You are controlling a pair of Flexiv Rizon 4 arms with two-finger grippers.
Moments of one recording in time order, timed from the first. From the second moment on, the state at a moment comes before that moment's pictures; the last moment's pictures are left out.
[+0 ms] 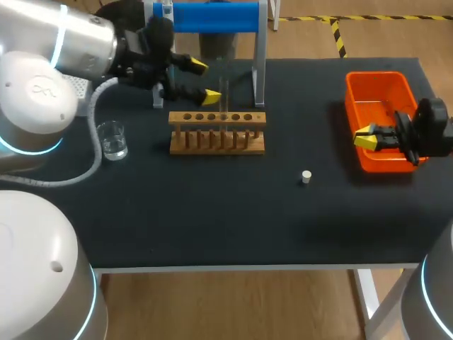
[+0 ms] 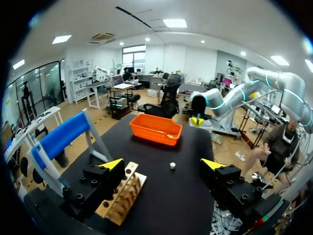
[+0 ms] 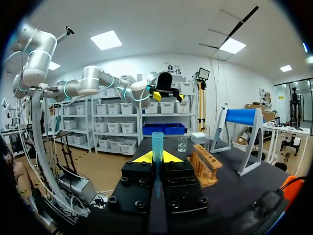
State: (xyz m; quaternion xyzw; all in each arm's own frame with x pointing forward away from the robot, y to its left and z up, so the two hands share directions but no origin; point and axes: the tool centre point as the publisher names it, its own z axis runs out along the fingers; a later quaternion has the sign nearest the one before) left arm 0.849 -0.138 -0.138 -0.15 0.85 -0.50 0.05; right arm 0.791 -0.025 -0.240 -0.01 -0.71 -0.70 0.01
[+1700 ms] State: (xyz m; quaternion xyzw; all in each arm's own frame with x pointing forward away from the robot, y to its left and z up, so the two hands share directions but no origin) left arm 1.021 -0.033 -0.159 -0.42 0.73 -0.48 0.25; right arm 0.791 -0.025 -0.240 -0.01 -0.71 -0.70 0.01
